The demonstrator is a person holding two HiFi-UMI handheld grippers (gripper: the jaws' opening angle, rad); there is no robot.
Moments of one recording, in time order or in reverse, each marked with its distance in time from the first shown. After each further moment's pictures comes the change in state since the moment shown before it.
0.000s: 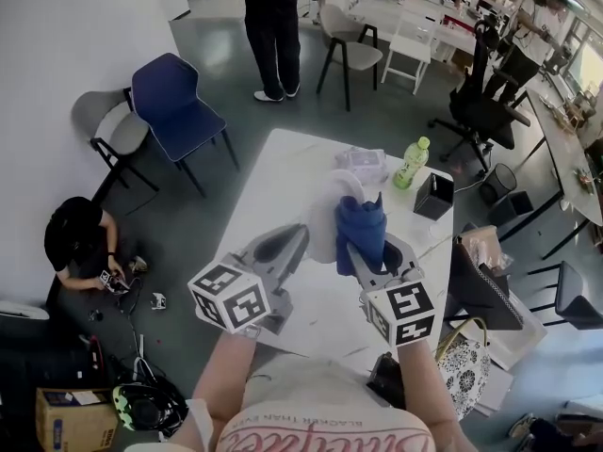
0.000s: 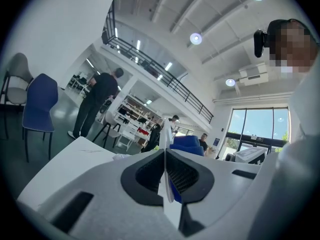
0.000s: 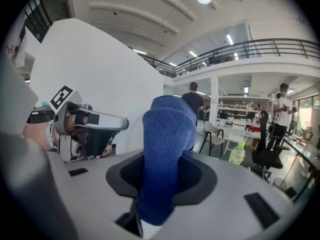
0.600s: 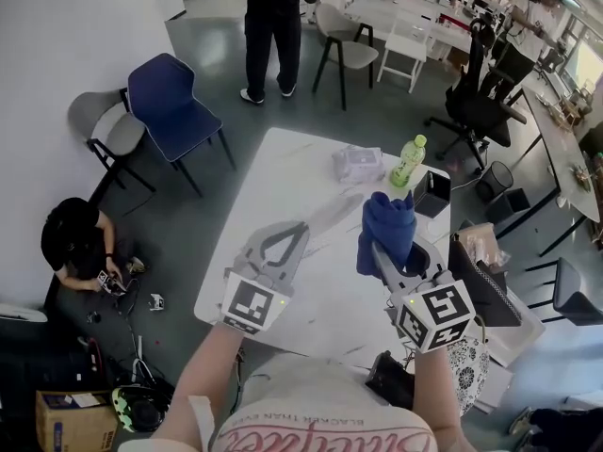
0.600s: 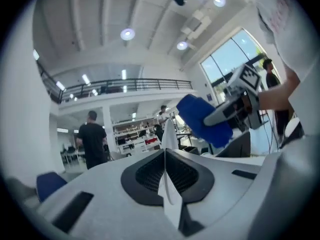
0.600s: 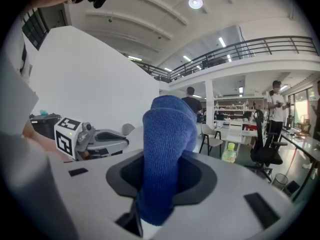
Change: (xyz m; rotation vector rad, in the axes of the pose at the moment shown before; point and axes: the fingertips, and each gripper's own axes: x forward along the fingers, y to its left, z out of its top) left arm 0.005 0.002 -0.018 0.803 0.045 0.064; right arm -0.039 -0.022 0.015 0.058 -0.057 -0.013
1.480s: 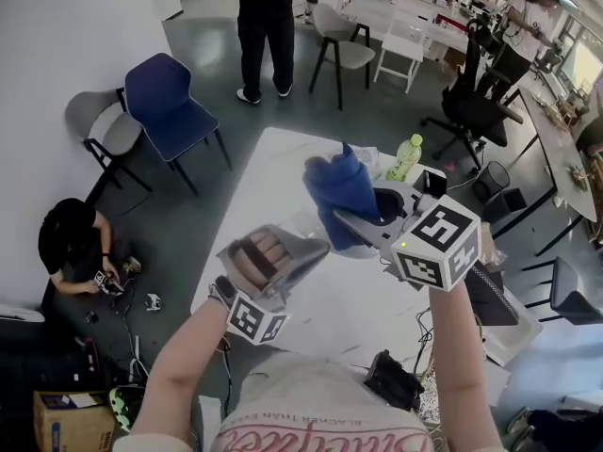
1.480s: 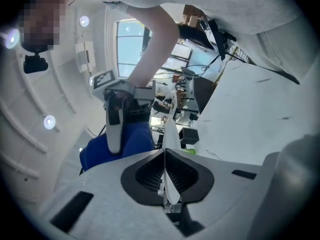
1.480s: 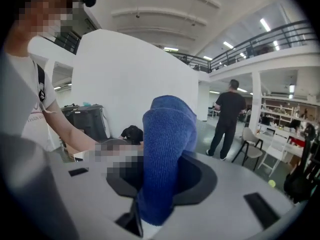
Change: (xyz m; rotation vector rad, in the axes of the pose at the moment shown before) left arm 0.007 -0.075 0.004 1.124 -0.106 -0.109; right arm 0.047 0.042 0.069 -0.203 0.111 0.446
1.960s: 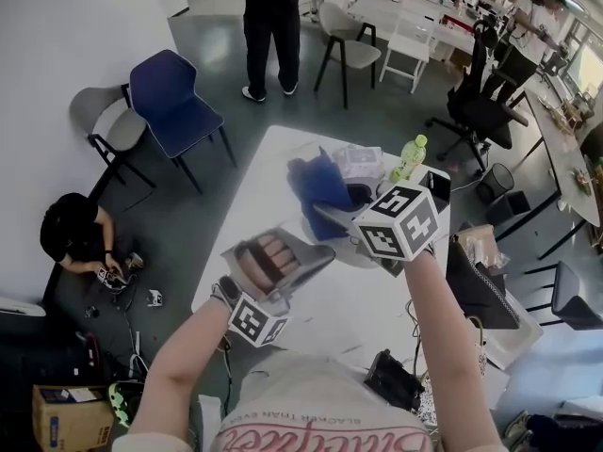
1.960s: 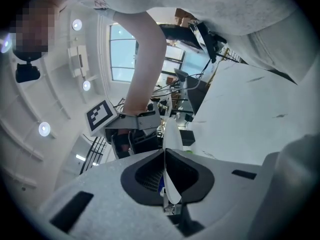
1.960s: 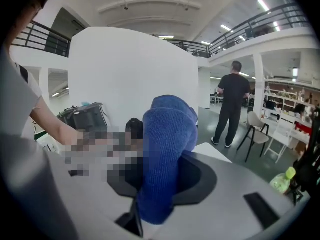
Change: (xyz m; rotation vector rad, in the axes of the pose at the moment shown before) left arm -0.001 -0.010 0.007 0.055 -0.026 -0.041; right arm 0.068 -0.012 -0.038 0.092 0.126 0.062
